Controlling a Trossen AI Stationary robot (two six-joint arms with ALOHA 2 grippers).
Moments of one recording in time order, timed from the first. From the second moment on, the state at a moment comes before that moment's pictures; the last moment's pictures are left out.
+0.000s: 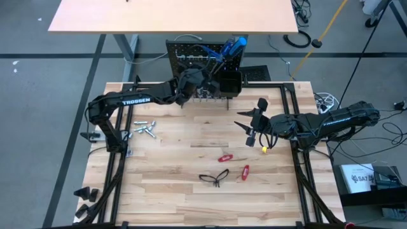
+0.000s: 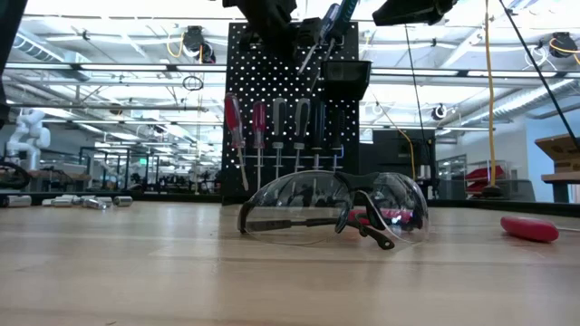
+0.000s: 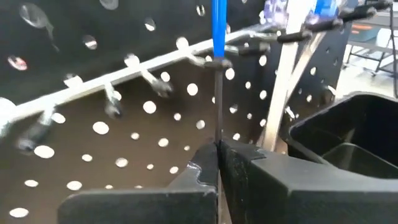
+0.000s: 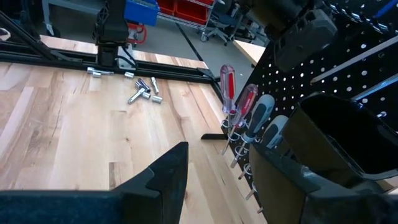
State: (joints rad) left arm 0.30 1.72 1.53 -0.13 -0.71 -0.07; right arm 0.19 1.01 0.84 -0.14 0.60 -0.10
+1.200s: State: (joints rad) left arm 0.22 1.68 1.53 -0.45 -0.77 -0.07; right arm 0.19 1.01 0.84 -0.14 0.60 -0.09
